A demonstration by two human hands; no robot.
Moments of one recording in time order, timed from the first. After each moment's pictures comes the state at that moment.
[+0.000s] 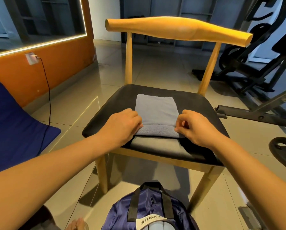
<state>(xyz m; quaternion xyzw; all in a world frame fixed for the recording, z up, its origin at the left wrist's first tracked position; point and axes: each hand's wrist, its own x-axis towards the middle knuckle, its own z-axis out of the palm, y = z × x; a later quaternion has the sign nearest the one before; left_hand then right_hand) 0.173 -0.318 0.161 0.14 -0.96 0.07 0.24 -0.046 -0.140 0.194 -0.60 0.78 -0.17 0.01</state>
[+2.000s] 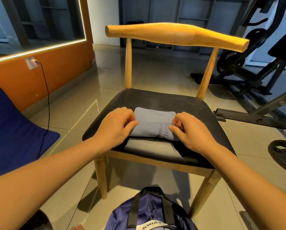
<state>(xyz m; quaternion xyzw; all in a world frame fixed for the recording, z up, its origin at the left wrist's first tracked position) 0.178 -0.329 0.163 0.23 -0.92 -0.09 0.31 -0.033 -0.147 0.182 -0.58 0.78 -0.21 -0.06</state>
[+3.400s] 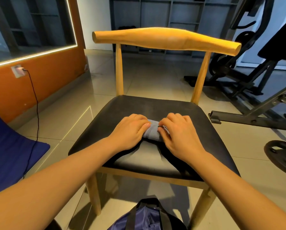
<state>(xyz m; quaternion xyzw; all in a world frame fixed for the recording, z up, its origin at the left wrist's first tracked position) 0.099 -0.348 0.154 0.15 -0.96 -0.11 0.22 -0.031 -0.176 0.177 -0.59 0.77 -0.17 -0.19</state>
